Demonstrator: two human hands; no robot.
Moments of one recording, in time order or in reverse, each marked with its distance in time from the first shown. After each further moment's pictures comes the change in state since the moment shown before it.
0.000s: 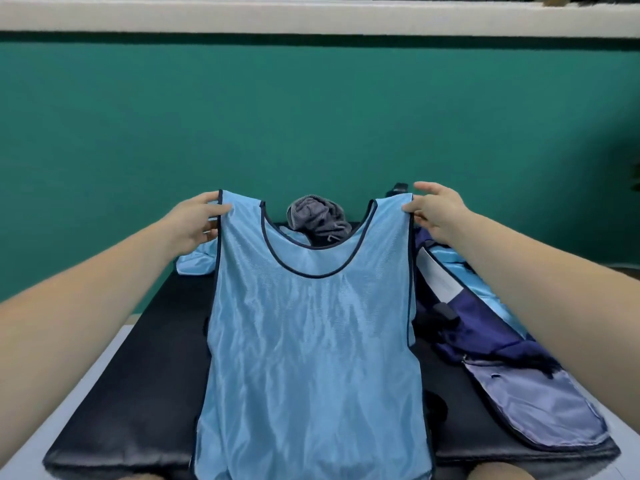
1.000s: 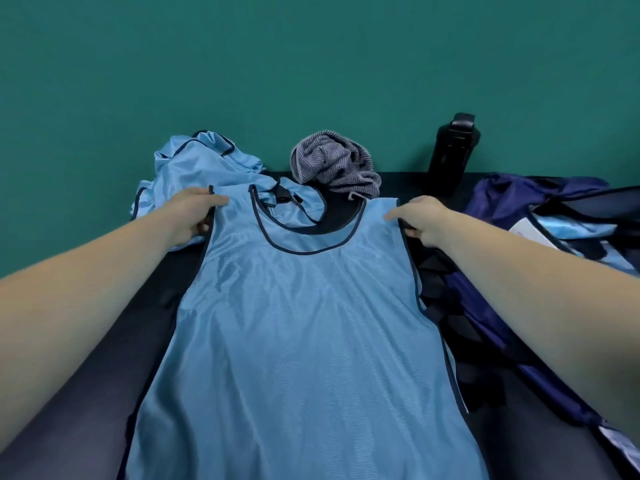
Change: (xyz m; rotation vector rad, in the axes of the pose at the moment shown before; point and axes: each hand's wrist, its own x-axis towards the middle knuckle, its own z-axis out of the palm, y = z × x) left_hand 0.207 -0.167 -0.003 0.202 0.112 -0.202; right_hand 0.171 0.193 0.103 -0.393 -0.101 0.287
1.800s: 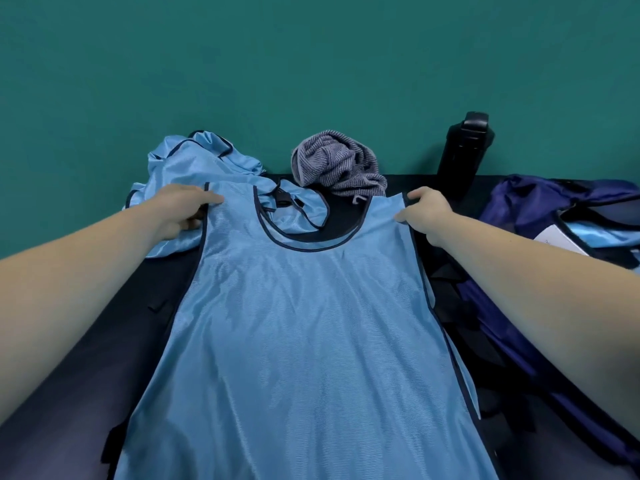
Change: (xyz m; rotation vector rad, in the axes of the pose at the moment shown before) left_hand 0.022 0.013 -0.009 0.048 0.025 0.007; right_hand 0.031 0.000 0.006 -0.229 0.170 -0.234
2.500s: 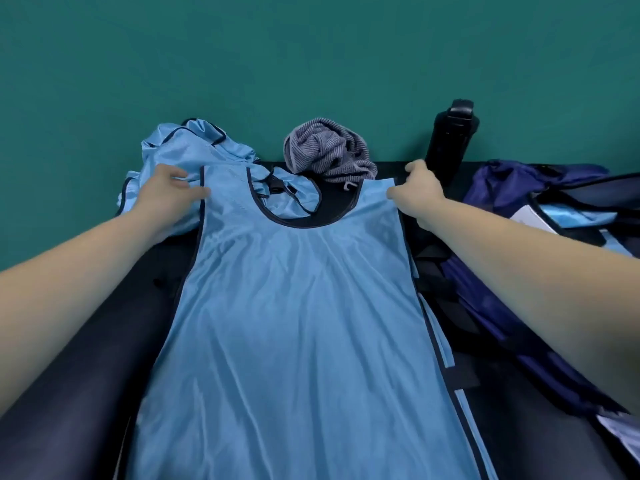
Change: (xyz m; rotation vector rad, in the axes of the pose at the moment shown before) left_hand -0.070 -0.001 0.004 0.123 0.212 0.185; right_hand -0.030 -0.021 -0.013 -0.171 0.065 -0.108
